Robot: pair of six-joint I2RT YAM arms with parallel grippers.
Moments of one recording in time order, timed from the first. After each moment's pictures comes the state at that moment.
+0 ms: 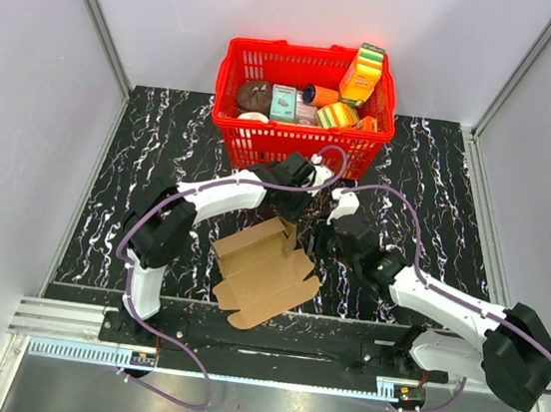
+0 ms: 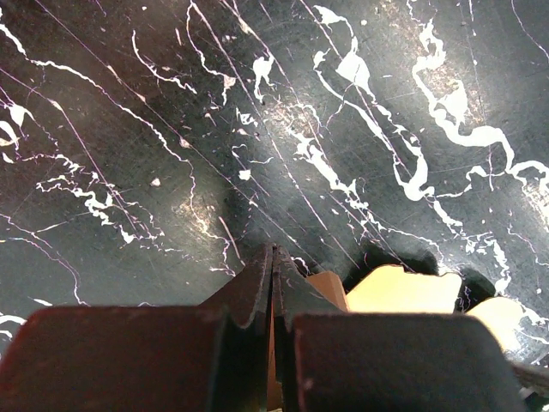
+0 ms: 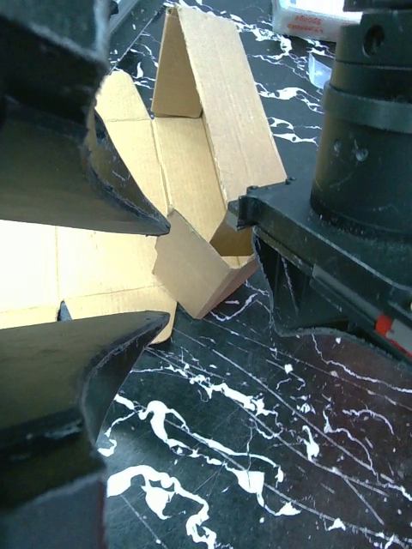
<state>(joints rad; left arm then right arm) -0.76 1.93 1.43 -0.48 0.11 -0.05 0.82 1.16 0.59 0.08 0.15 0.53</state>
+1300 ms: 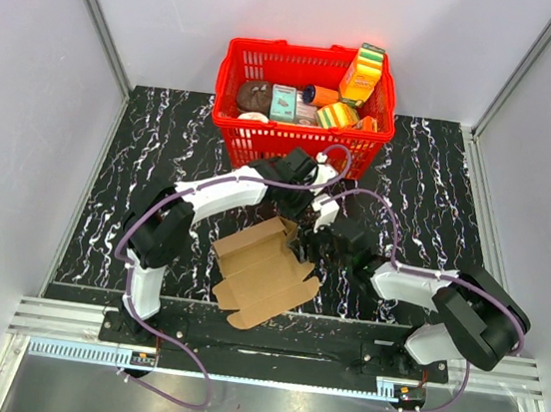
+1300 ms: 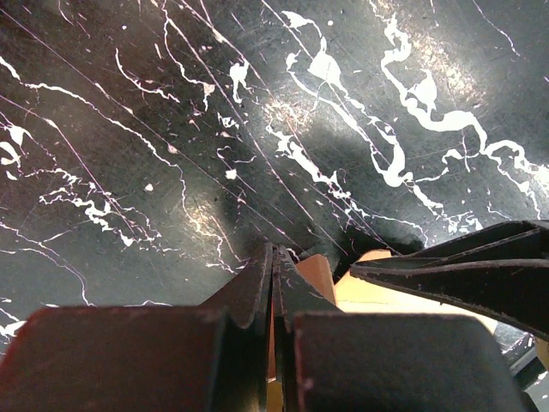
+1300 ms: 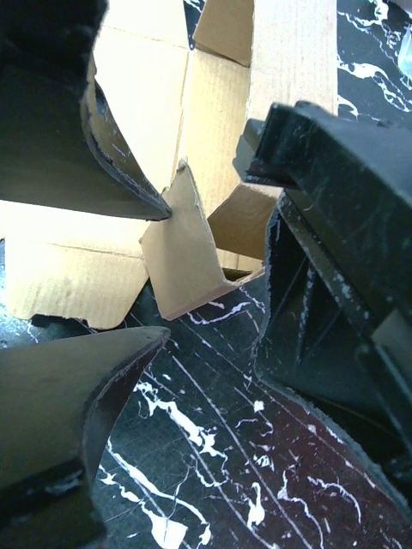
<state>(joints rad) -0.77 1.93 1.49 -0.54 0.15 0.01 0.76 1.43 0.48 0.52 -0.08 0.24</state>
